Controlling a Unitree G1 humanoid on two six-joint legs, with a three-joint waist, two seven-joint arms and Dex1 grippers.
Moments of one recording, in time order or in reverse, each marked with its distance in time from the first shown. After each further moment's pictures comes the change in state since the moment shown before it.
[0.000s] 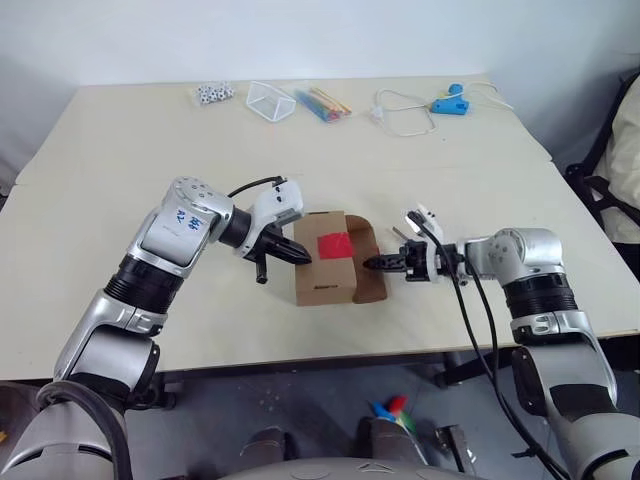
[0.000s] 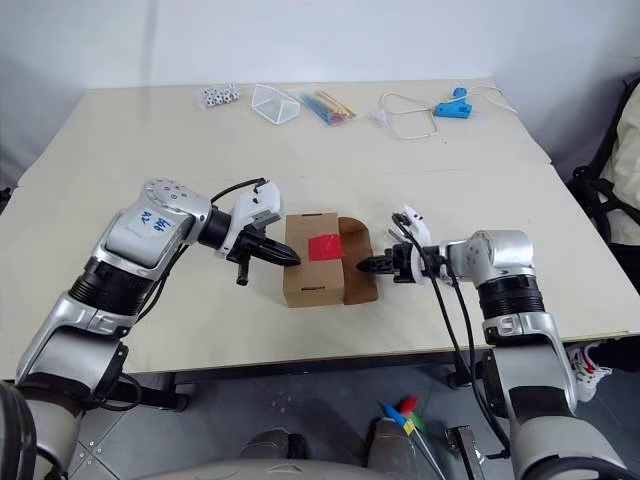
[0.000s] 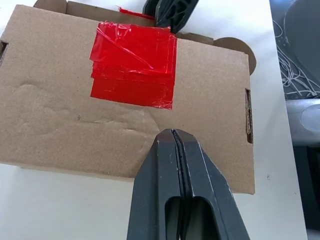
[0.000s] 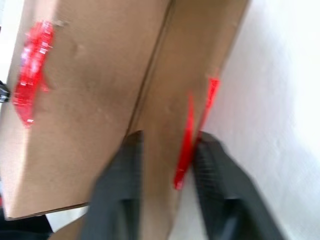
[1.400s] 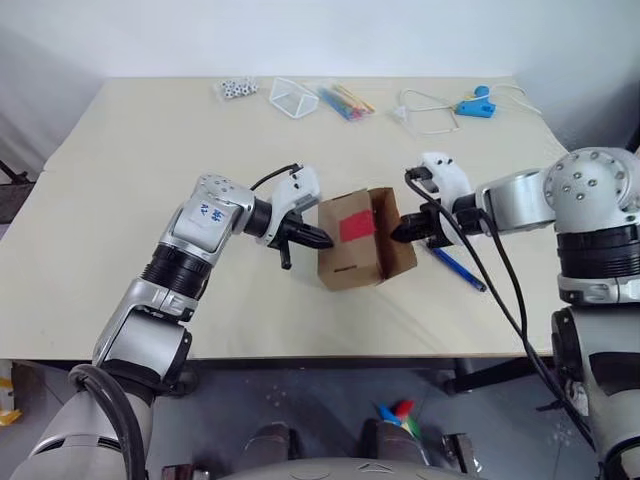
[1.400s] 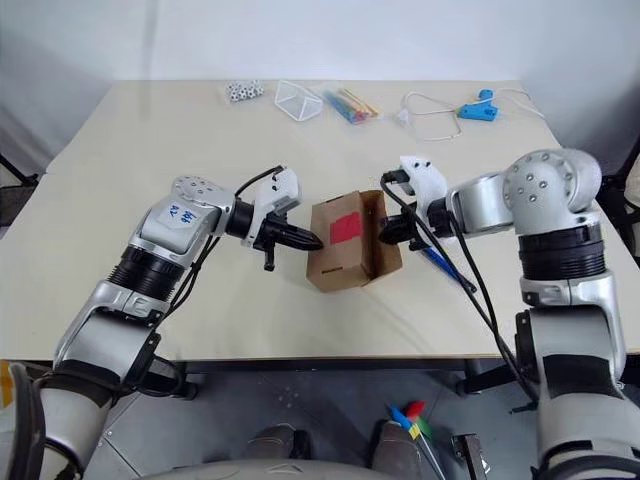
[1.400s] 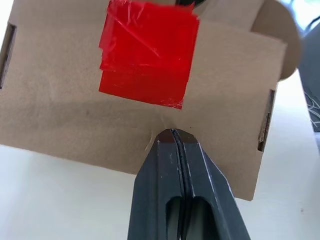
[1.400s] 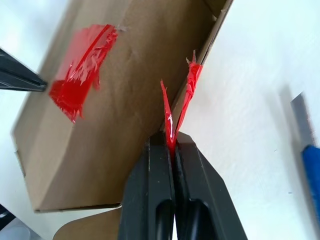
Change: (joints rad) left arm -0.079 -0.156 0.045 0.270 0.009 -0.185 0.082; right arm -0.255 -0.208 0.081 -0.298 0.666 0.366 -0.892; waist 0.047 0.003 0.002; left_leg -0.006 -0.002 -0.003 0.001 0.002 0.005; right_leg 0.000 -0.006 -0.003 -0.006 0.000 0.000
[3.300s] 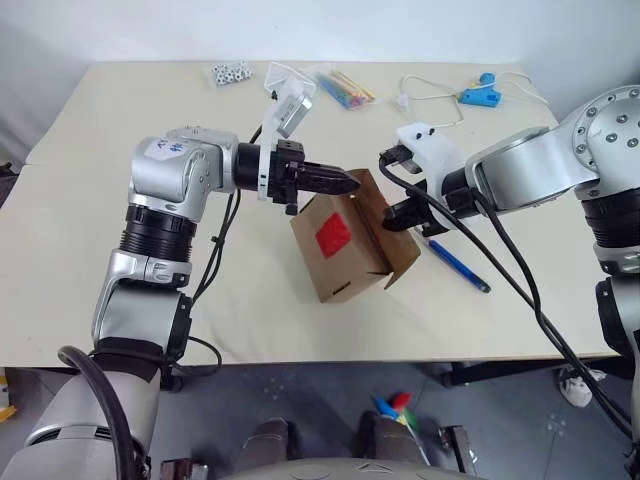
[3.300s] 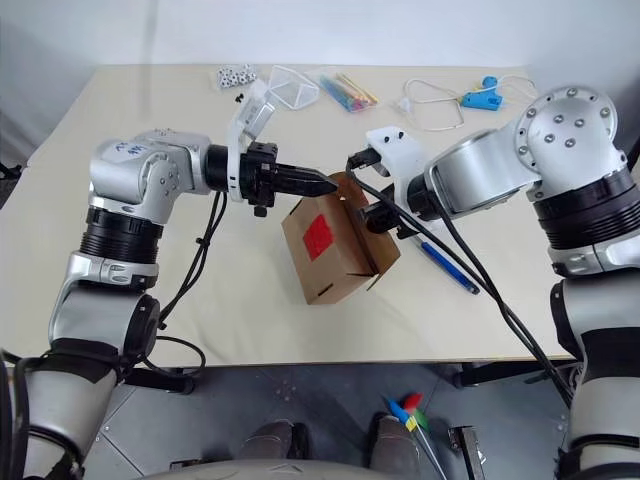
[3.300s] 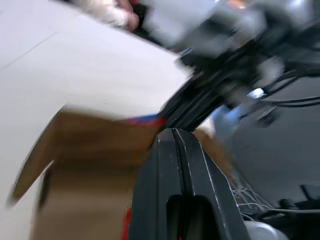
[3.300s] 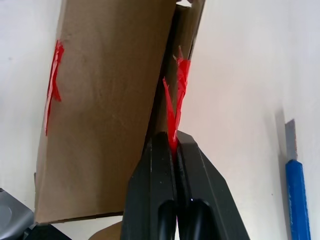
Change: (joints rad) left arm -0.166 -0.015 0.212 -0.108 -0.290 0.340 -0.072; right arm -0.204 -0.137 0.353 -0.020 0.733 -0.116 -0.558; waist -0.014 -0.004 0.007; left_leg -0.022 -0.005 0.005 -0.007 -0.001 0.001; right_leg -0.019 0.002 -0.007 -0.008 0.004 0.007
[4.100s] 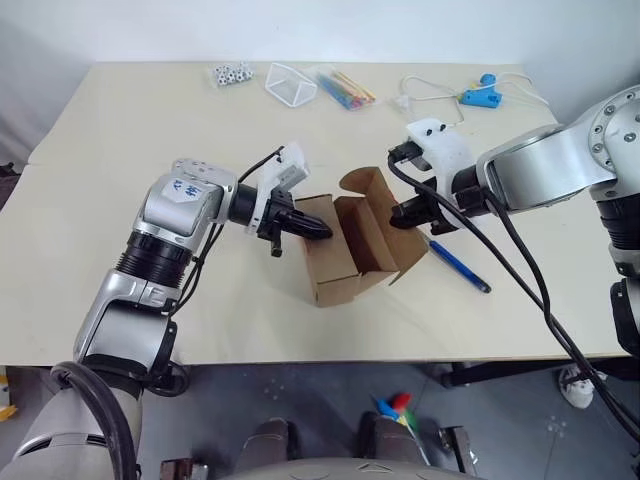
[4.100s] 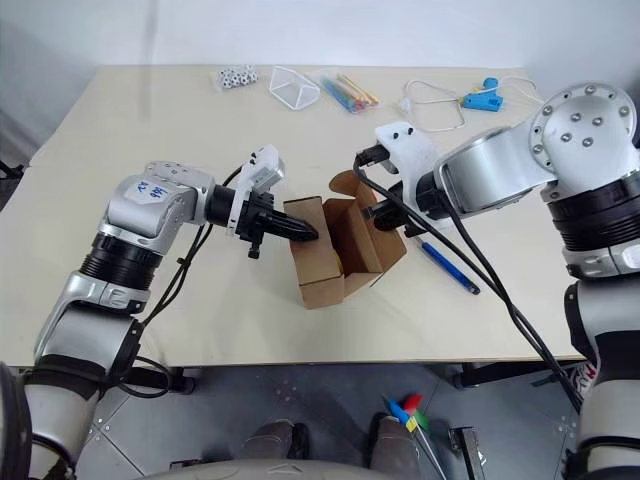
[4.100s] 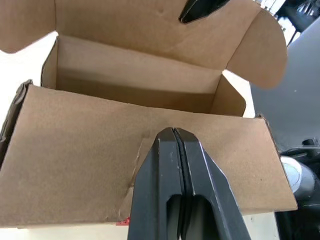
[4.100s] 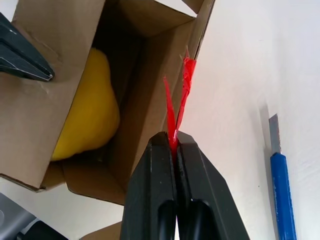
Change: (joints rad) left arm 0.133 0.116 -0.184 -0.033 0.143 -0.150 -0.019; right arm 0.000 -0.072 0.007 -0.036 0.017 -0.006 0.017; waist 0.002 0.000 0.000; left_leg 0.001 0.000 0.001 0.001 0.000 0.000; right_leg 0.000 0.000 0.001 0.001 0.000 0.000
